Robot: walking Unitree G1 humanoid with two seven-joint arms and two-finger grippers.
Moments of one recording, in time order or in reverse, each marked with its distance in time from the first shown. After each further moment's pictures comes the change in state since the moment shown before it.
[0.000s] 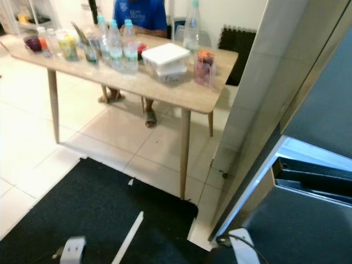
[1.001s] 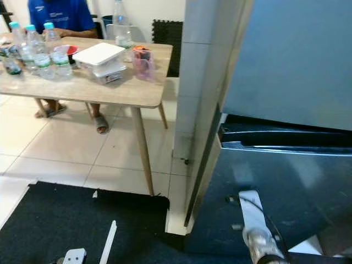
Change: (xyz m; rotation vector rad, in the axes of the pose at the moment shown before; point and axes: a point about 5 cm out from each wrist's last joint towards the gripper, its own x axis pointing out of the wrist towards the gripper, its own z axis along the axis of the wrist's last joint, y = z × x) left arm 0.000 -0.002 -0.001 -0.003 0.000 -0.014; right arm -0.006 -0.031 0.110 0.145 -0.316 -0.055
